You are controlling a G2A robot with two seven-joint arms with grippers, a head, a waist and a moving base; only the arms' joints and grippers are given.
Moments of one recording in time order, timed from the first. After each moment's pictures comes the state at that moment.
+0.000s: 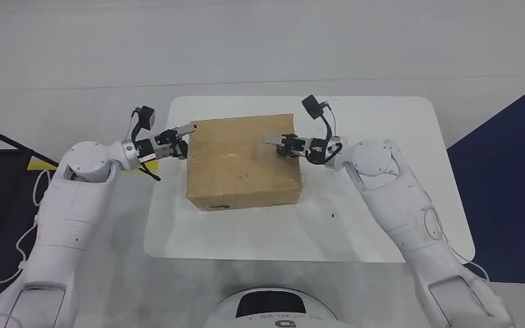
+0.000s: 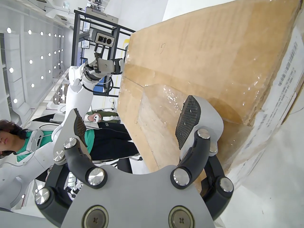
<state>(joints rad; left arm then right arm) 1.03 -0.99 -1.28 -1.17 -0.30 -0.13 -1.06 -1.06 -1.20 1.11 -1.49 -0.04 0.01 0.89</state>
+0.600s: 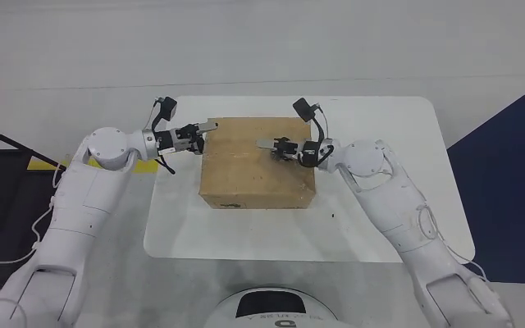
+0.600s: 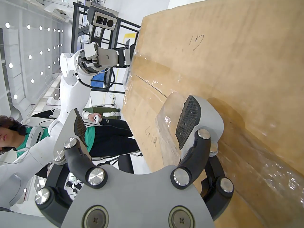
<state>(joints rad) 0.93 -1.02 -1.15 -1.16 -0.27 -0.11 -1.06 -1.03 -1.20 1.05 -1.49 -0.04 0.04 0.88</state>
